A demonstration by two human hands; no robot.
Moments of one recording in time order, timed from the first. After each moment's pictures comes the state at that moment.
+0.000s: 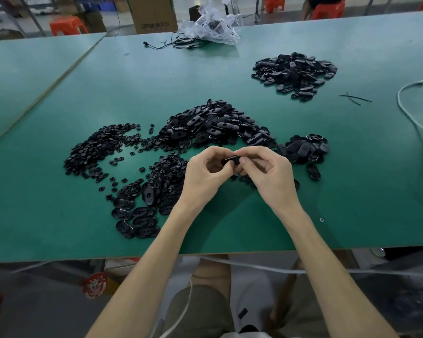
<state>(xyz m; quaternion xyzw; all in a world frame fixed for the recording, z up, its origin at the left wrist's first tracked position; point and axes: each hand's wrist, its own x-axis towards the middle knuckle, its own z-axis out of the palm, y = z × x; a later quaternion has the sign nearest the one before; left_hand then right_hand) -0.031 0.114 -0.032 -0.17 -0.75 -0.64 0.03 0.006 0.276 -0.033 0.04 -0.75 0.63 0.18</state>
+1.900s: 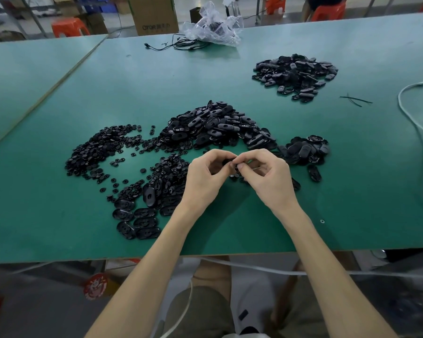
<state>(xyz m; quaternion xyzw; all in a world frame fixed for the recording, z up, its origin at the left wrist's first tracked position) -0.030 0.116 -0.035 -0.18 -0.77 -0.61 0.04 0.008 0.274 -0.031 0.03 -0.79 0.59 0.18</state>
